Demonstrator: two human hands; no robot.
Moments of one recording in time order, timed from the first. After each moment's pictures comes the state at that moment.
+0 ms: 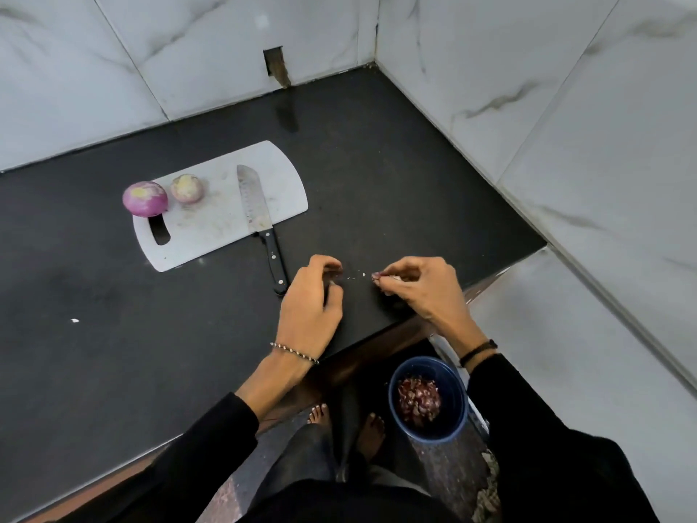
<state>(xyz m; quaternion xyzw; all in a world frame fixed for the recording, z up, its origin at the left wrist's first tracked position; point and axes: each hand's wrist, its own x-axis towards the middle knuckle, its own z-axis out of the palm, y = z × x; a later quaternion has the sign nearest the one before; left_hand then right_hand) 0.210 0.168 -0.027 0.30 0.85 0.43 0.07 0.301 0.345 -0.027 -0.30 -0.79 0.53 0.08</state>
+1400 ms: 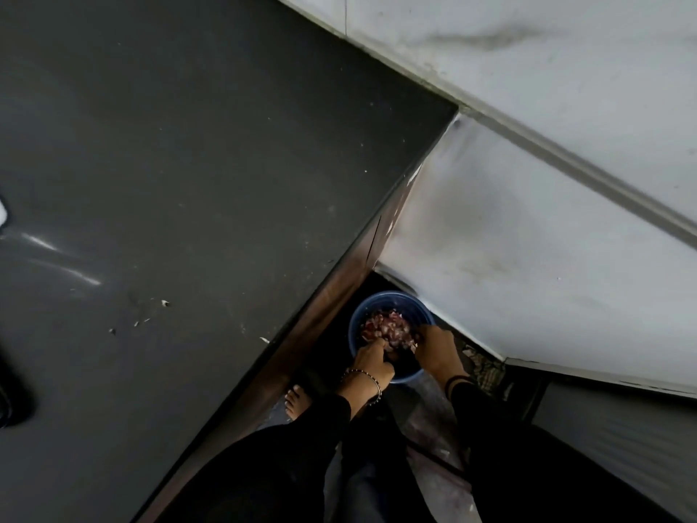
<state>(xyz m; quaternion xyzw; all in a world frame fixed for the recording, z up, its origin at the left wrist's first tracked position) 0.349 0.305 -0.315 0.33 0.76 0.07 0.56 0.472 0.384 -0.347 -0.60 -0.69 0.36 -0.15</state>
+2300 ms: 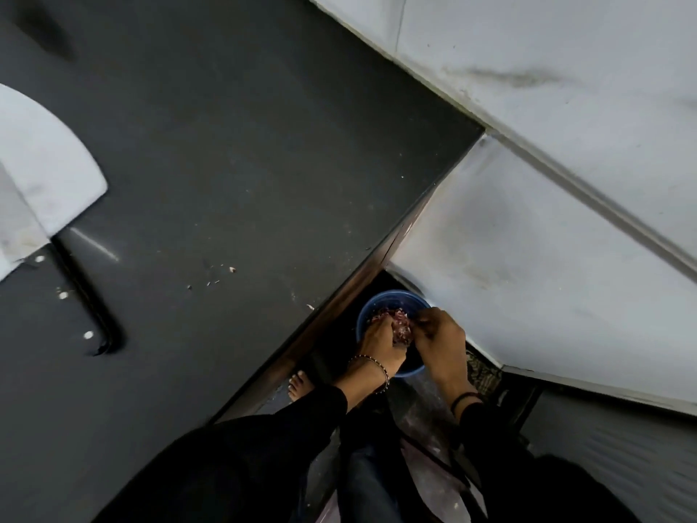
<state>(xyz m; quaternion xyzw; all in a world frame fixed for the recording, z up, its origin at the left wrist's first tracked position) 0.343 0.299 -0.248 0.35 0.78 0.16 0.49 0.458 0.354 -0.278 -0.62 -0.68 0.39 0.09</state>
